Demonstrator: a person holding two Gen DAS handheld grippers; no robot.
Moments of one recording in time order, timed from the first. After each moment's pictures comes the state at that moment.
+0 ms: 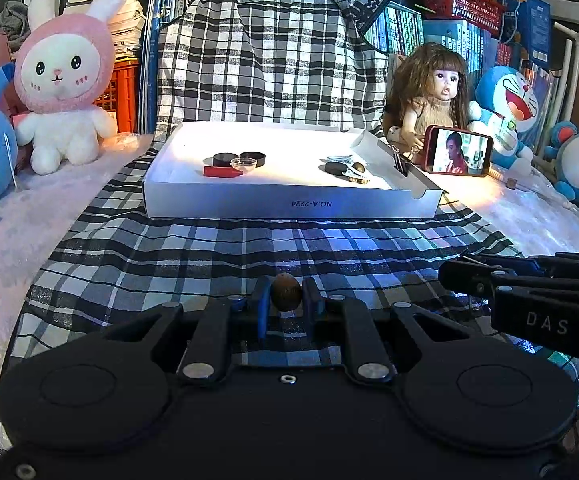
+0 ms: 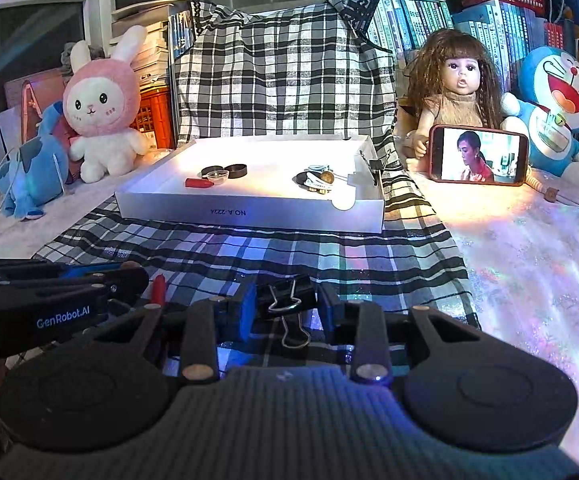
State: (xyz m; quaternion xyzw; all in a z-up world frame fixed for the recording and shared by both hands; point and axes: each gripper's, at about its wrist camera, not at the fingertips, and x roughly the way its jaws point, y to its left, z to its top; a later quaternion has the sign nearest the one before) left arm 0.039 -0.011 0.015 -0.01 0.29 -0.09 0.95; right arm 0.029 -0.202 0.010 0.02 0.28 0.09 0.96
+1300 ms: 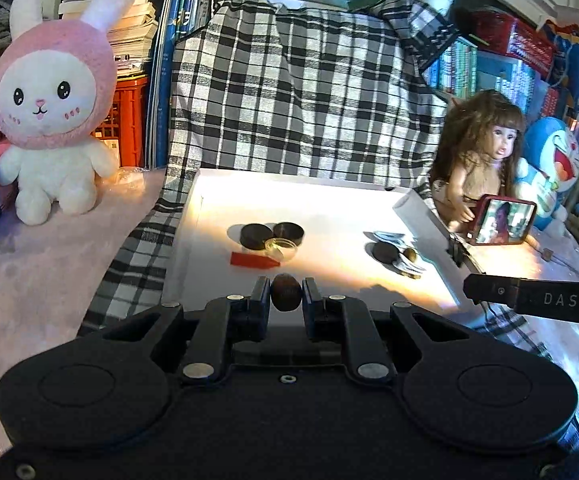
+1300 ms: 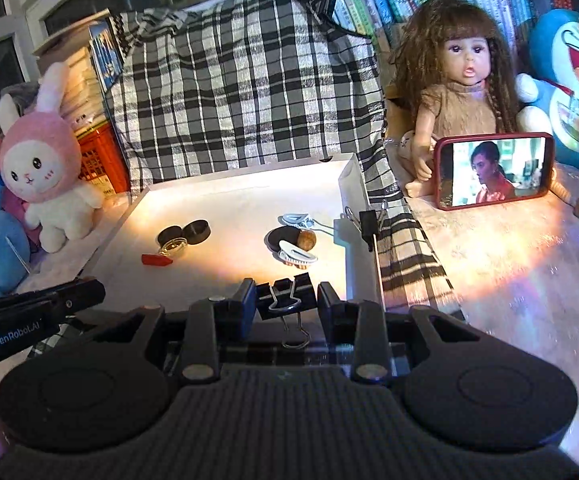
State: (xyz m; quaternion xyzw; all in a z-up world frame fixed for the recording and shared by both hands) left arm 0.170 0.021 0.062 -0.05 0.31 -0.07 0.95; right arm 0.165 -0.219 0.050 0.09 0.35 0.07 0.93
